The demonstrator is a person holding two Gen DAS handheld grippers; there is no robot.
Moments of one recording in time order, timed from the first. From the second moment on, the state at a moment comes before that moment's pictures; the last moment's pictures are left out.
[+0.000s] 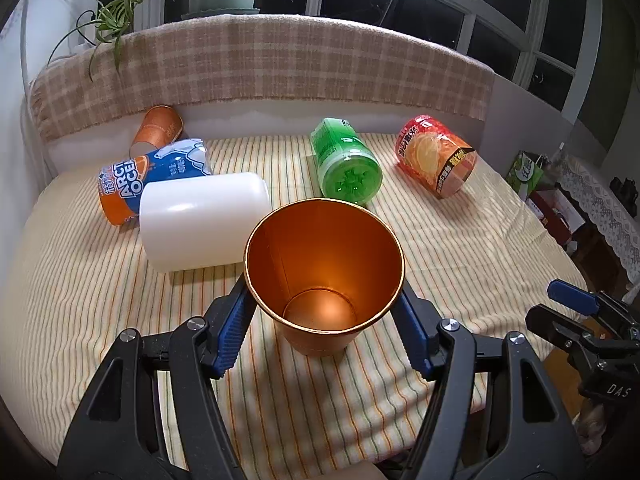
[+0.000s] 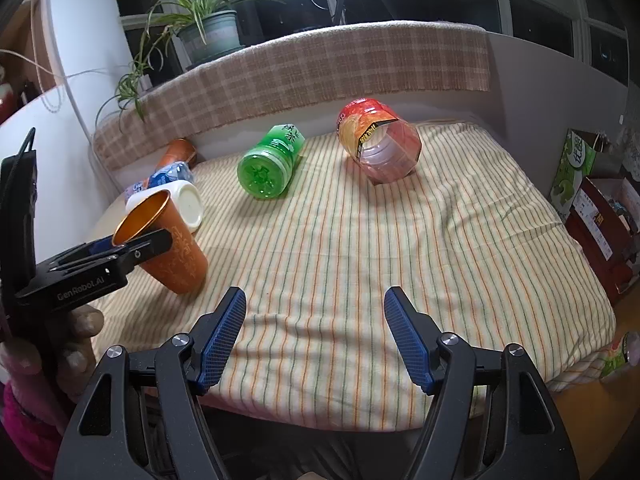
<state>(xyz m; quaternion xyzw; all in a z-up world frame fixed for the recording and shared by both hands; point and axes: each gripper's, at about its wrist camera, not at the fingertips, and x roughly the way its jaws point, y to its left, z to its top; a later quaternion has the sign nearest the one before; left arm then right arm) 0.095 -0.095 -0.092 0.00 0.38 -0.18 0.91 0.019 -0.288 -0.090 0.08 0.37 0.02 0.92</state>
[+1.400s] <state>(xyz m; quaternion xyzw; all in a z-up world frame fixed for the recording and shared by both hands) 0.056 -0.038 -0.066 0.00 0.34 -0.15 0.93 0.017 -0.266 -0.065 0.03 0.32 0.01 0.95</state>
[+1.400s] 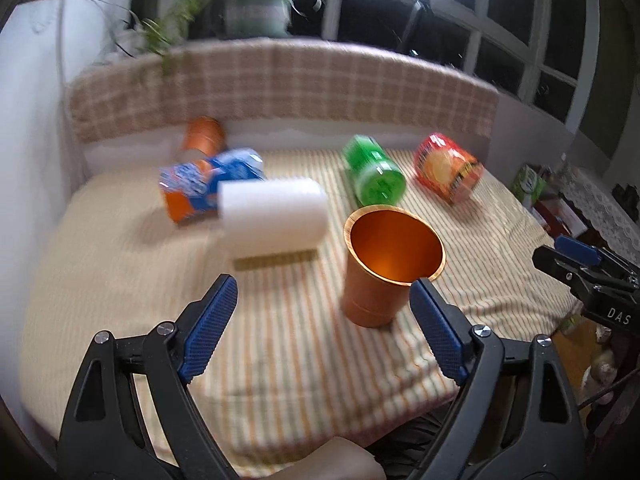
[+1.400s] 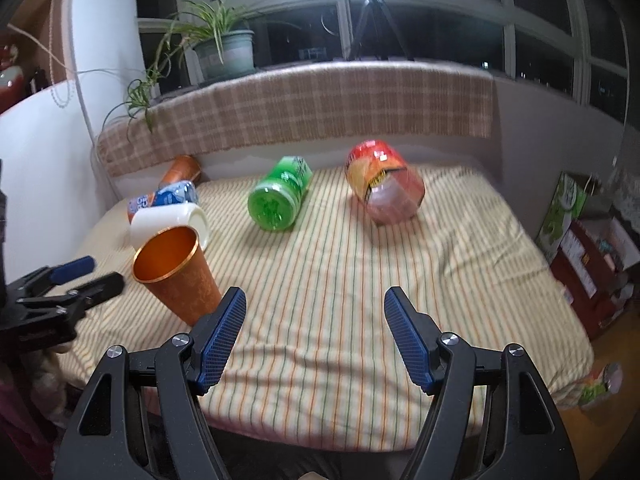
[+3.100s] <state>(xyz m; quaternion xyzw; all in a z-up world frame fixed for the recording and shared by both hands) -0.009 -0.023 -0.006 0.01 0.19 -0.05 0.98 0.001 -0.235 -0.038 -0.03 0.24 -0.01 0.97</state>
